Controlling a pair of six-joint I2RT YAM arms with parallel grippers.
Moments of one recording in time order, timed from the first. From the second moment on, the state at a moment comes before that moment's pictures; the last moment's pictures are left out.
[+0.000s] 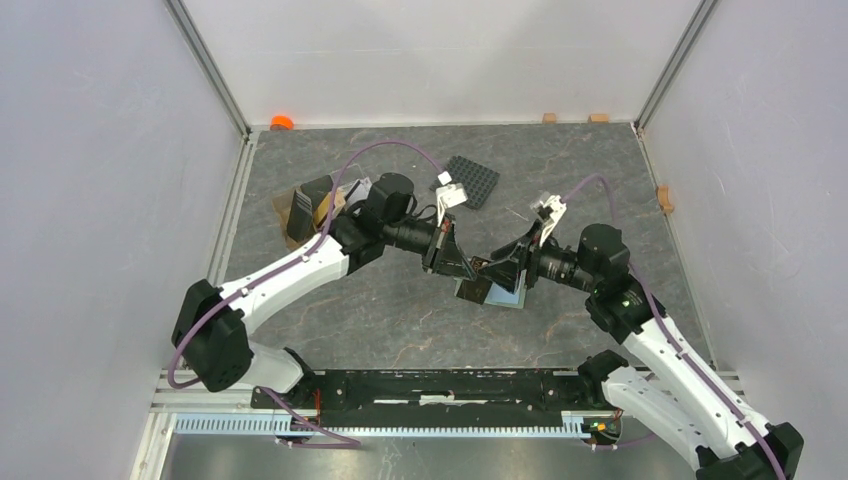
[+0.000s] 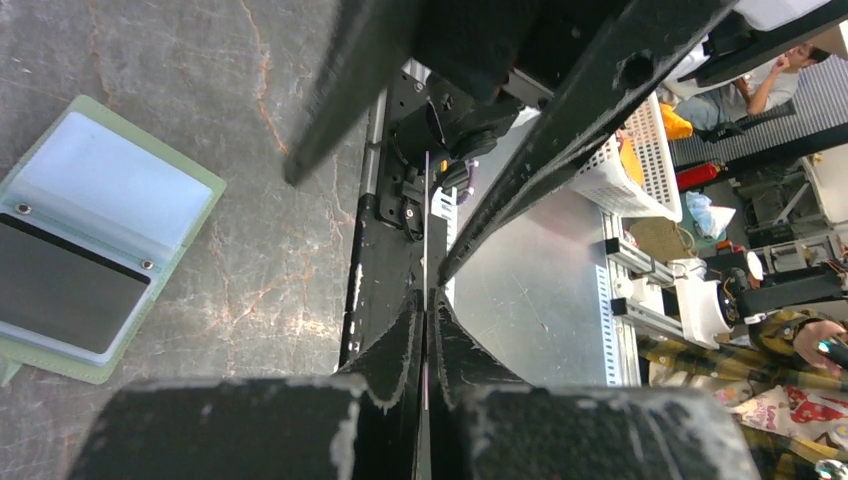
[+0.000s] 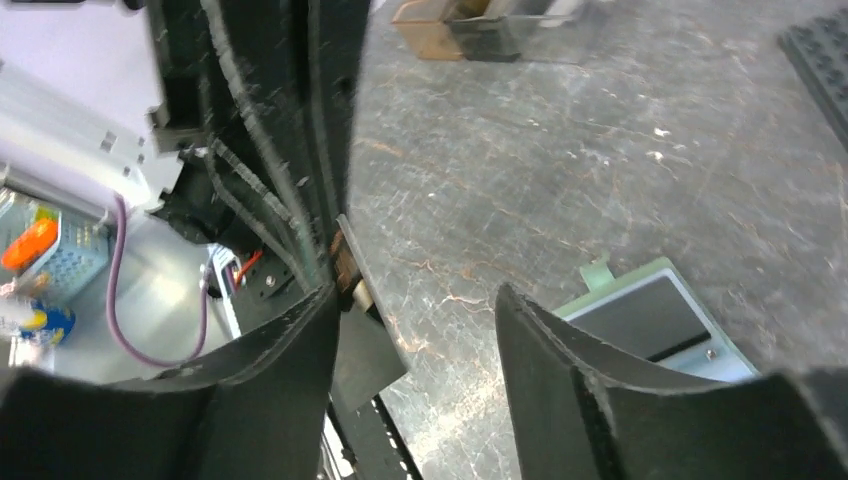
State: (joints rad) left arm -0.74 1.41 1.09 -0.12 0.95 -0.35; right arm 0.50 0.74 0.62 -0.07 -0.62 0.38
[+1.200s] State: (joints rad) left arm -0.73 1.91 1.20 -0.16 0.77 -0.37; right arm 0.13 1.06 0.26 0.02 -0.53 0.31
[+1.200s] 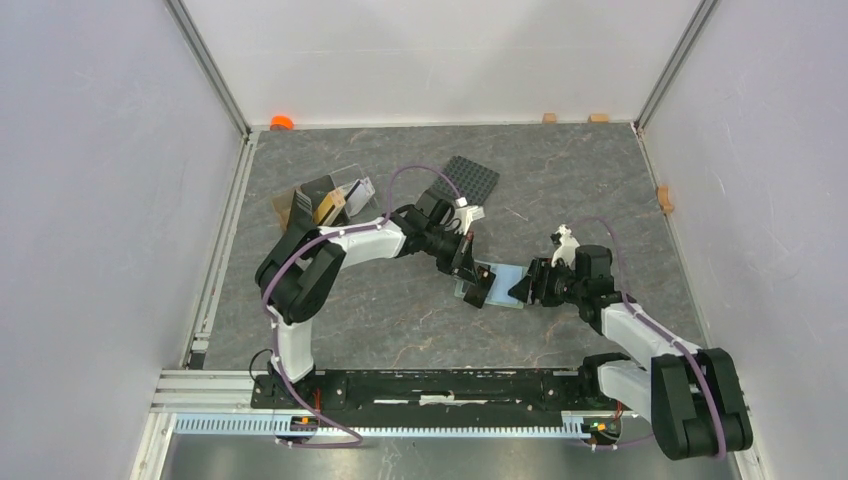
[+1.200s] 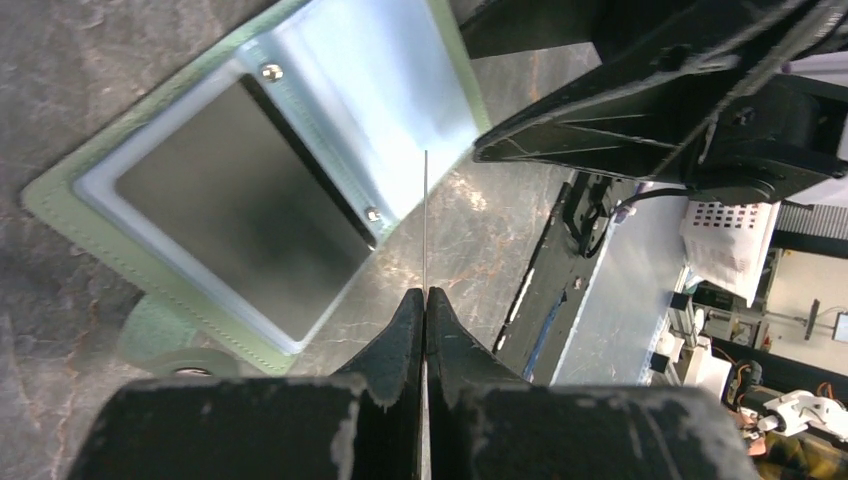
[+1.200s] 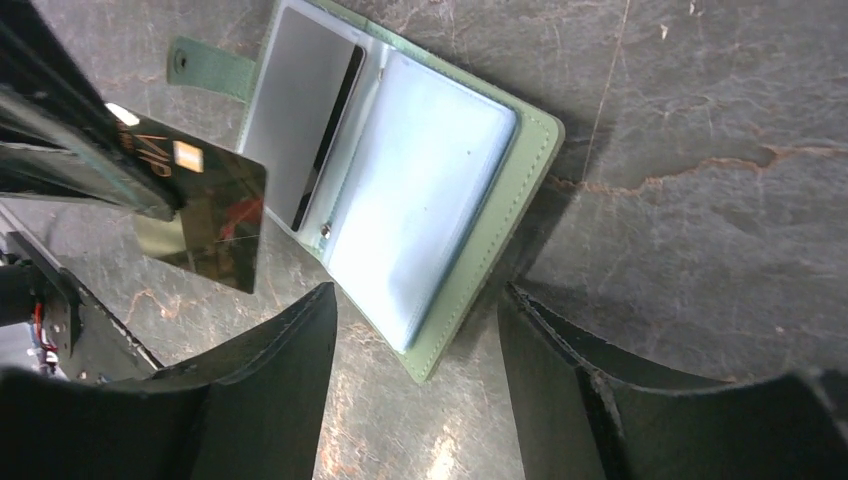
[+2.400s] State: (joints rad) left arm -0.62 2.01 1.18 -0.05 0.84 -0.55; right arm 0.12 1.32 0.24 0.31 -0.62 0.43
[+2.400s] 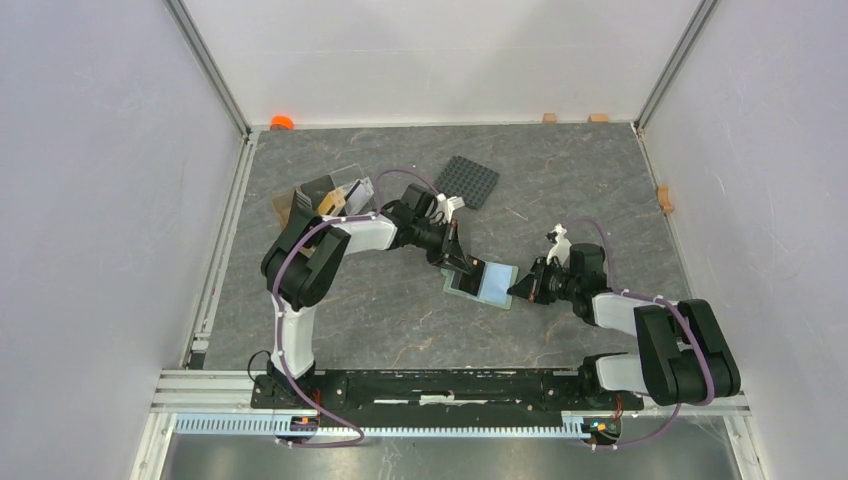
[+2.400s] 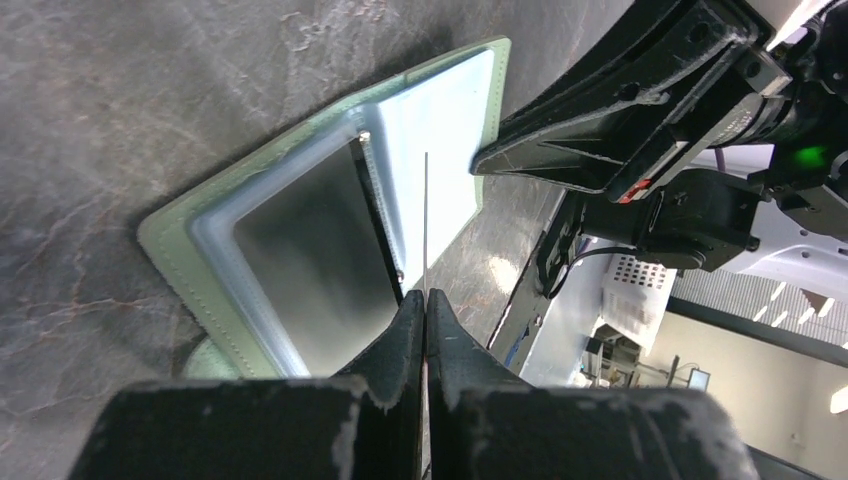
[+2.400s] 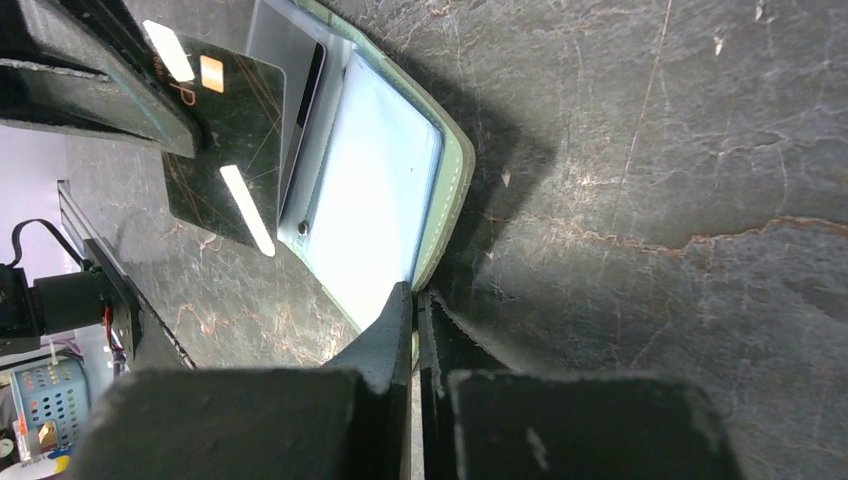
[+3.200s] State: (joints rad) left arm -0.61 2.15 1.23 -0.03 0.95 -0.58; right arm 0.12 1.32 0.27 0.26 -0.62 0.41
